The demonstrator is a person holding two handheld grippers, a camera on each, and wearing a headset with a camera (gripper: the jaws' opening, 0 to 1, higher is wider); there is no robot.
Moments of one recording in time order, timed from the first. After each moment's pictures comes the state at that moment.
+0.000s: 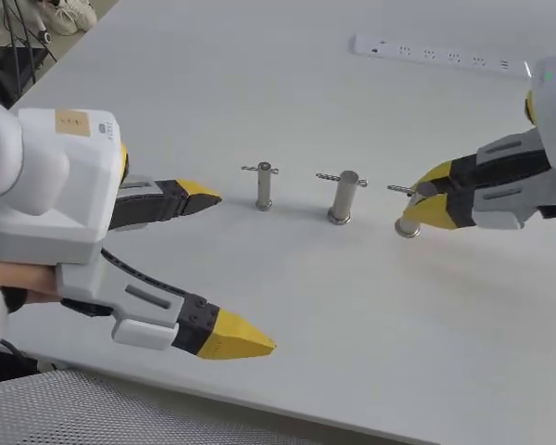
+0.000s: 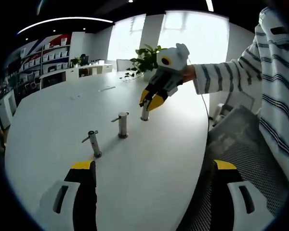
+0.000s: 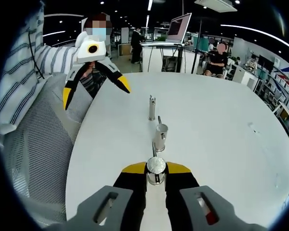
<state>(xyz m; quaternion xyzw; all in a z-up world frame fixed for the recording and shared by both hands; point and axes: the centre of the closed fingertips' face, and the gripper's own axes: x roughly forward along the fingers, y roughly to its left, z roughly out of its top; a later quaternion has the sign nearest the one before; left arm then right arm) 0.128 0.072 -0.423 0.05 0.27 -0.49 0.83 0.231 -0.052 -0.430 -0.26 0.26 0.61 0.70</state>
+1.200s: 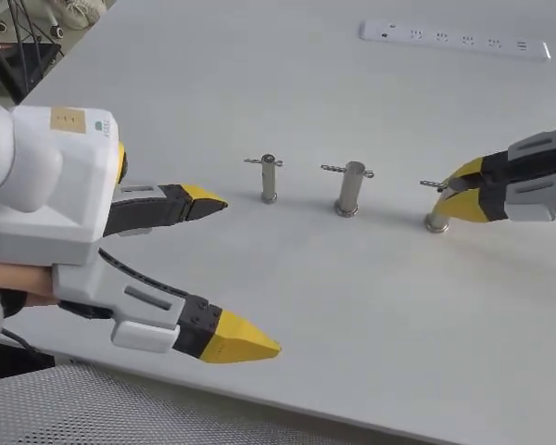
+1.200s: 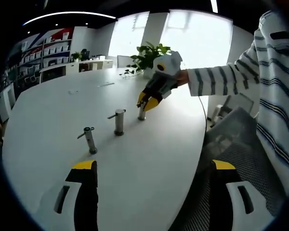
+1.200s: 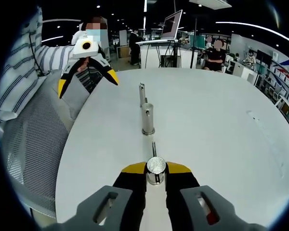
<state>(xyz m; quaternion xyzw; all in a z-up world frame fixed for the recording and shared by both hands) 0.123 0.070 -0.424 0.04 0.29 -0.49 0.82 0.242 -0.073 -0.455 -0.25 0.27 0.61 0.70</state>
